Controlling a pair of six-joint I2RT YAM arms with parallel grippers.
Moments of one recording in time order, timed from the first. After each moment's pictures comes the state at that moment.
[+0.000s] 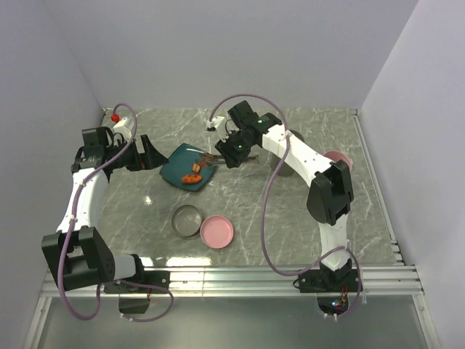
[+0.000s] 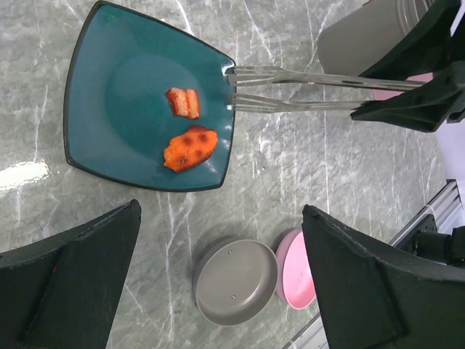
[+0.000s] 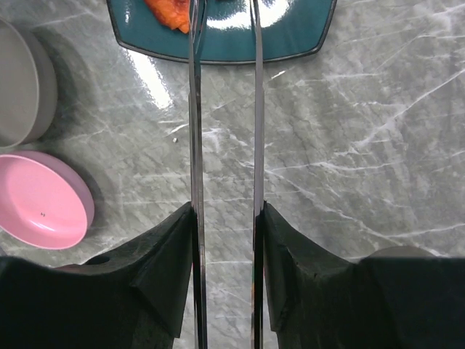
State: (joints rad) left arm 0.21 1.29 1.05 -0.51 0.81 -0.07; right arm 0.63 2.01 1.90 -0.92 -0.31 -0.38
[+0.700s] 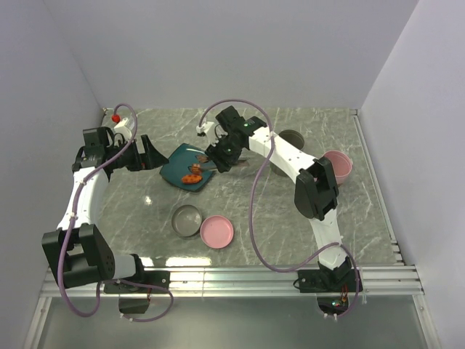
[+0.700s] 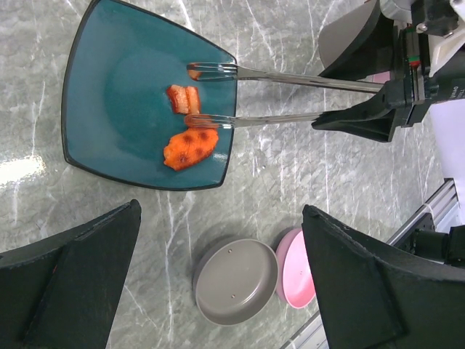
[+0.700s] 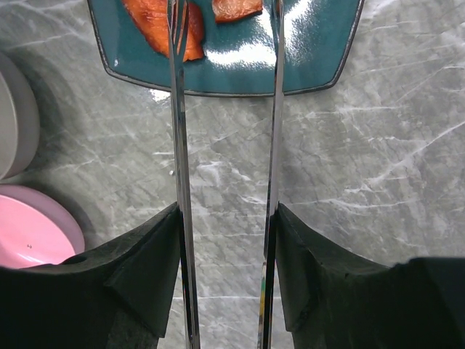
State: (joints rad) left arm 0.21 1.31 1.05 -0.51 0.81 -0.07; right arm 0.68 2.15 1.99 -0.90 -0.27 -0.35
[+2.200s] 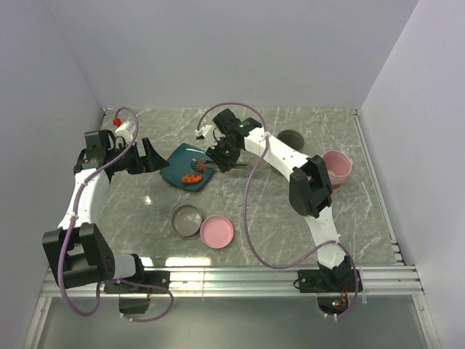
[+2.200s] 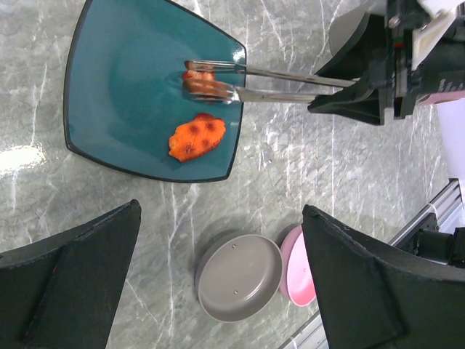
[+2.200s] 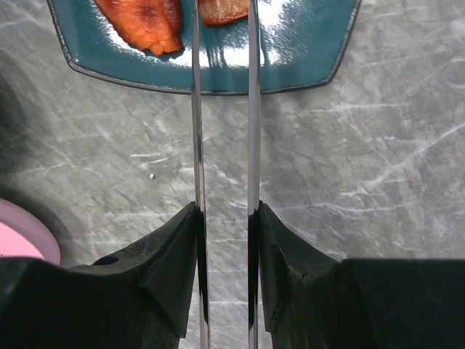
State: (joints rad) left arm 0.21 1.31 1.02 -0.50 0.80 -0.07; right arm 0.68 2.22 2.03 -0.93 -0.22 -0.38
